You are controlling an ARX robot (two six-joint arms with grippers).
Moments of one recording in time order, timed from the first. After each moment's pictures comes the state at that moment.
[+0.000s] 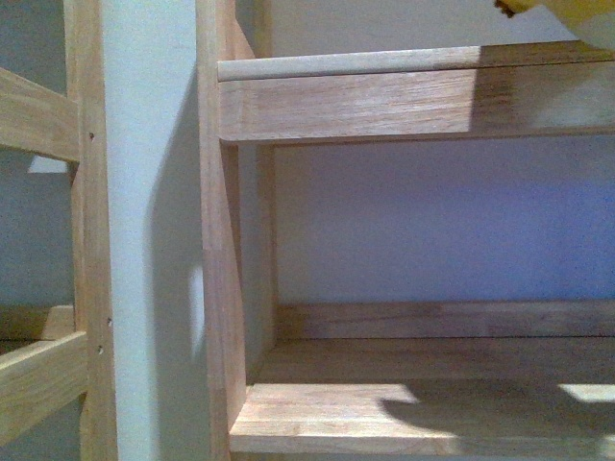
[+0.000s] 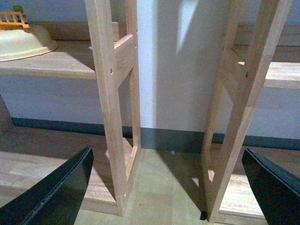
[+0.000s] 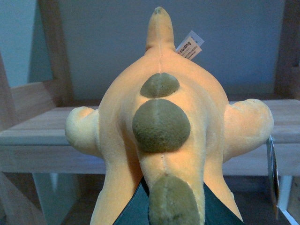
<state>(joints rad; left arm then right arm) 0.00 0.00 0.01 0.00 0.00 0.00 0.35 0.89 1.23 -0.03 0.35 -0.04</state>
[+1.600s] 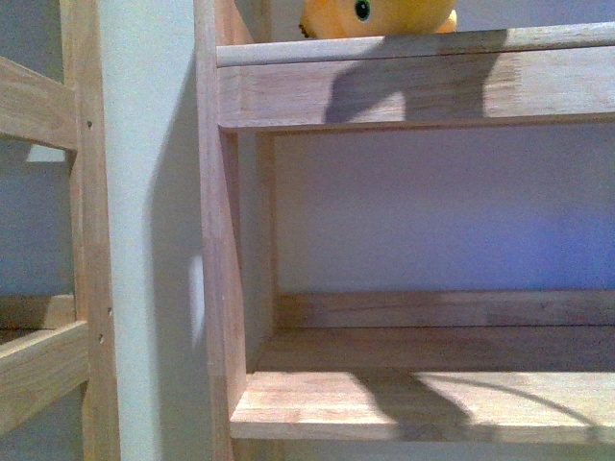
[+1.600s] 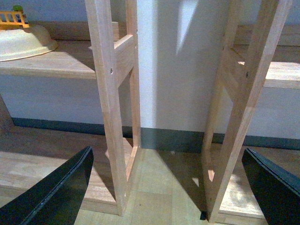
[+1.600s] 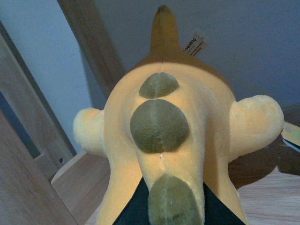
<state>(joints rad) 0.00 0.00 0.01 0.00 0.00 0.00 0.28 1.76 2.07 -0.02 0.05 0.41</state>
